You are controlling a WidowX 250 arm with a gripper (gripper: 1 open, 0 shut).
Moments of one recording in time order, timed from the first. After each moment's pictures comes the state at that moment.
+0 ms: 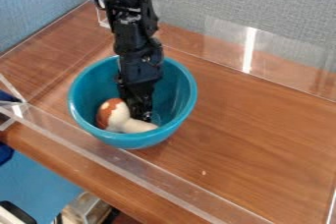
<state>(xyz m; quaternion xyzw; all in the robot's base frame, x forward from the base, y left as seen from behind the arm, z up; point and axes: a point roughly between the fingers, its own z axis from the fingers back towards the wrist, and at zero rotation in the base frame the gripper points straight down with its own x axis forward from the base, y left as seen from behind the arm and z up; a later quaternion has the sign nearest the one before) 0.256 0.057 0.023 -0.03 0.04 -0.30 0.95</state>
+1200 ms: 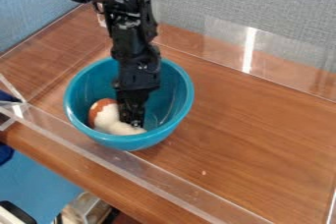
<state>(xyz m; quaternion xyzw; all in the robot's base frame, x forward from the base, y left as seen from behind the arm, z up) 0.245 0.043 0.024 -0.04 0.05 -0.40 0.92</state>
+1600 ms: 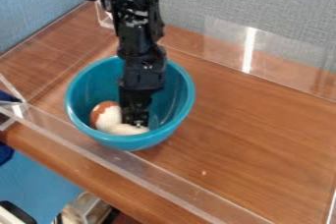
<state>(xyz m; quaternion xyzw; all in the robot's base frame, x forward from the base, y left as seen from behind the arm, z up) 0.245 0.035 0.028 -0.06 0.07 -0.42 0.90</state>
